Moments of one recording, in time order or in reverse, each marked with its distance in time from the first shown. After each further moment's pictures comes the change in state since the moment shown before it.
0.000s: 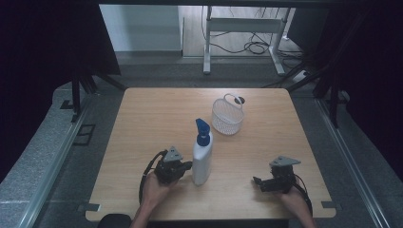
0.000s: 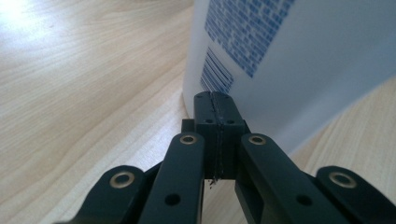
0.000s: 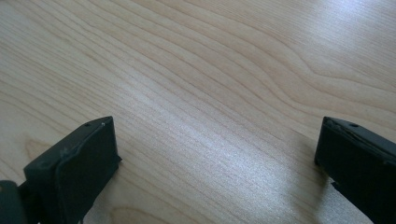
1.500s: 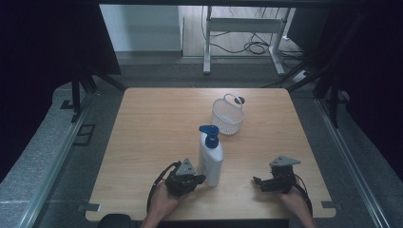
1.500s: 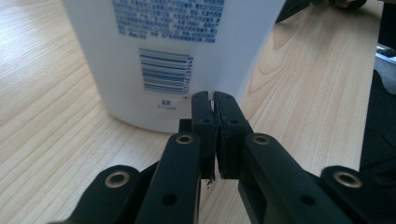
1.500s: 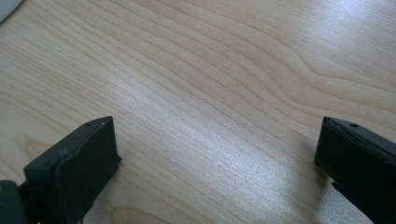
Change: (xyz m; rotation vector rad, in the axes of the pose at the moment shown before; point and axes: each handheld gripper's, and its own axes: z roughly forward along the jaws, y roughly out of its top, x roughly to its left) left arm -0.044 -0.002 0.012 0.035 -0.118 0.085; right arm 0.000 0.000 0.000 0.000 0.000 -0.001
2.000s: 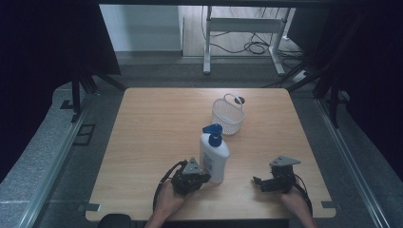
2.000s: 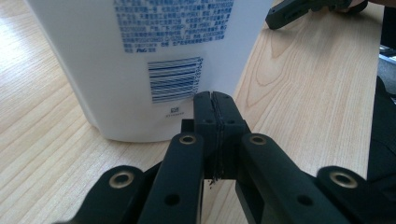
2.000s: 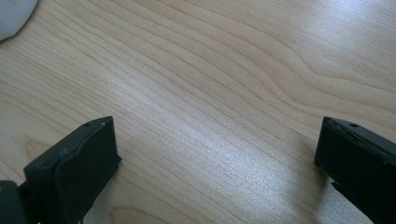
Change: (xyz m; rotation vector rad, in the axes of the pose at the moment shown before) left arm -0.003 0.008 0.012 -0.005 -0.002 0.013; right arm 0.000 0.000 0.000 0.000 0.000 0.000
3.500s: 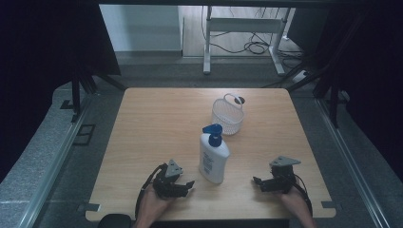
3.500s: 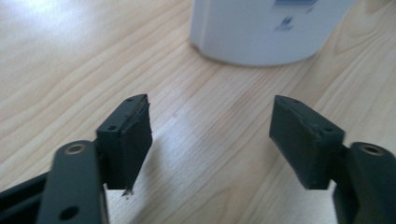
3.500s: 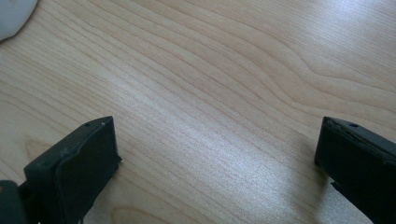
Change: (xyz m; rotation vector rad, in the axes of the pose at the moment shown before) left arm 0.022 -0.041 -0.026 0.061 0.210 -0.095; right arm 0.000 0.000 0.000 0.000 -0.001 0.001
